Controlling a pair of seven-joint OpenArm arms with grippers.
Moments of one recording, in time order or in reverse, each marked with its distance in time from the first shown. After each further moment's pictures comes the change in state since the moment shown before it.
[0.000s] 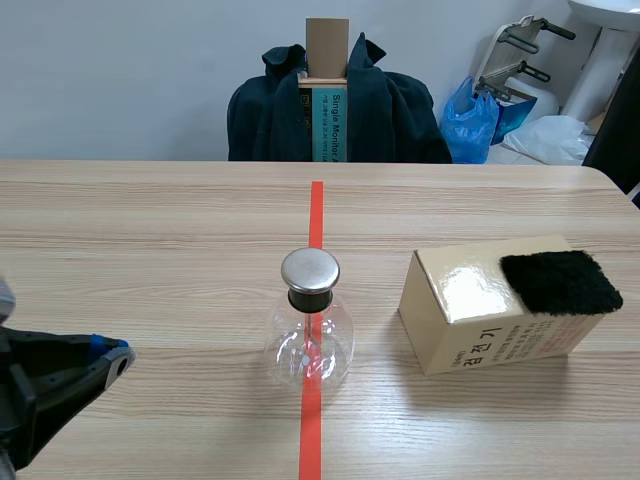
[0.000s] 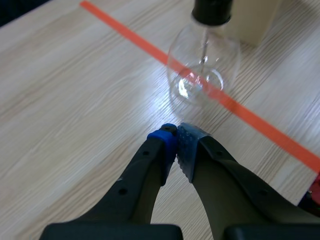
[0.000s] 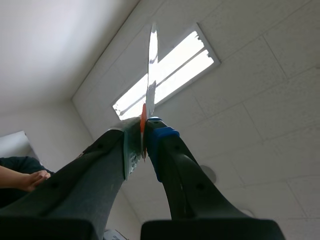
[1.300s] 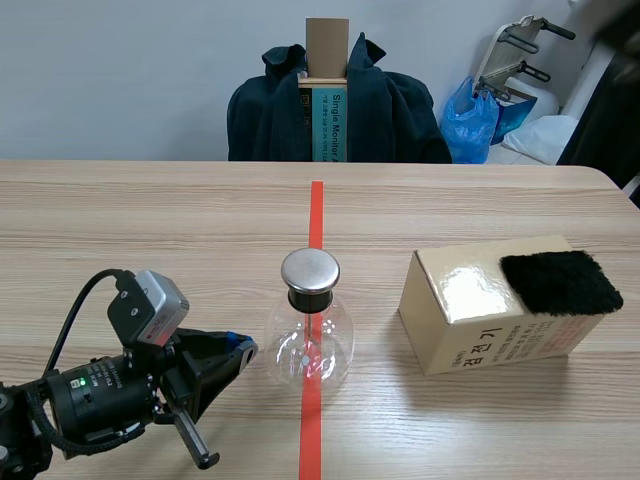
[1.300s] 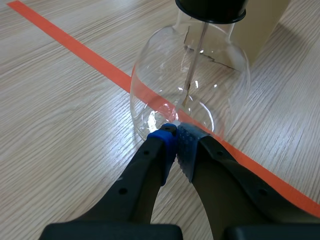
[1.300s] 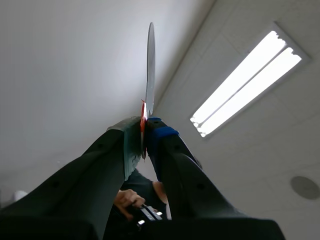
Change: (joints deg) left arm -28.9 7.8 24.8 -31.6 4.6 0.9 -13.6; right arm 11.3 -7.1 -24.2 -15.4 -2.2 4.6 8.5
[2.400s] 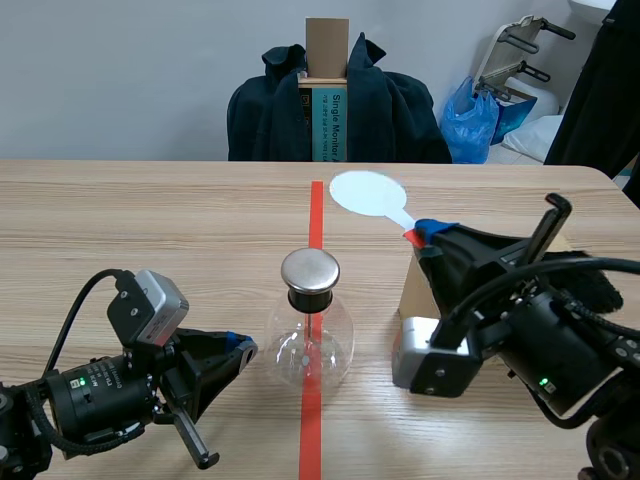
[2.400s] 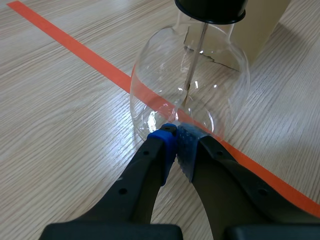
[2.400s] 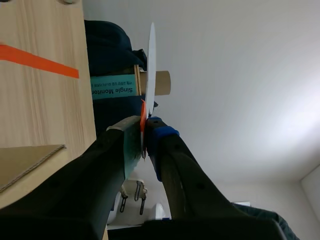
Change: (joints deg) left arm 0.0 0.0 0.0 0.0 0.0 0.0 0.0; right arm 1.2 -2.3 -14.9 -27.7 -6.1 8.8 12.3
